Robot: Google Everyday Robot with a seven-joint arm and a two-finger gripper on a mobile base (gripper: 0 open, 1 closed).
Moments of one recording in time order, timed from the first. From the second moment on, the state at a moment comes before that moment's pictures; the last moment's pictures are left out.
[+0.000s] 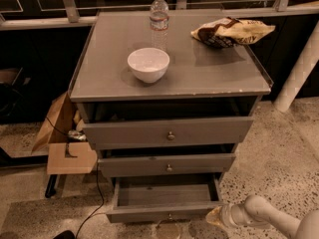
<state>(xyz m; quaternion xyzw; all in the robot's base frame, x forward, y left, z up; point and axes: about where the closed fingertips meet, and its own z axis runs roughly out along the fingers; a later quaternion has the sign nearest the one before) 0.467 -0.262 0.173 -0.59 0.74 0.18 0.26</state>
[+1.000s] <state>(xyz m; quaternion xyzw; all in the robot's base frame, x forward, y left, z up) 0.492 -0.242 0.159 -0.63 0.69 0.14 0.32</state>
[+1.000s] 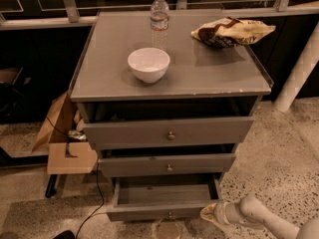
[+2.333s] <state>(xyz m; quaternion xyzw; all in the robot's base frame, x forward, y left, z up) 0.519 -0.228 0.149 -0.63 0.66 0.08 0.40</state>
